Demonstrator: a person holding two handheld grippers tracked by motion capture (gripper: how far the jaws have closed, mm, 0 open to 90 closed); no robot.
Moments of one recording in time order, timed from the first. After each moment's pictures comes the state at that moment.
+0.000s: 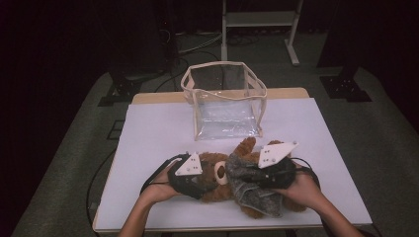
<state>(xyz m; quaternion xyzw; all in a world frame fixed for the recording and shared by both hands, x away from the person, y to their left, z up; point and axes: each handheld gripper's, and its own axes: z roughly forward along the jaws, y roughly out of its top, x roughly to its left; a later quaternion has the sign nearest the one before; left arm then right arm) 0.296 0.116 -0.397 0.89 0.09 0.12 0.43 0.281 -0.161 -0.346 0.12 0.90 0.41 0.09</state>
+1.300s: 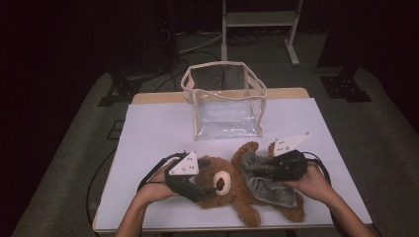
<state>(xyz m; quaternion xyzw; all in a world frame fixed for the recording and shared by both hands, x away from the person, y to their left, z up) 0.290 0.118 -0.373 0.88 0.07 0.10 0.46 0.304 -0.205 -0.366 0.19 0.88 0.43 0.03</state>
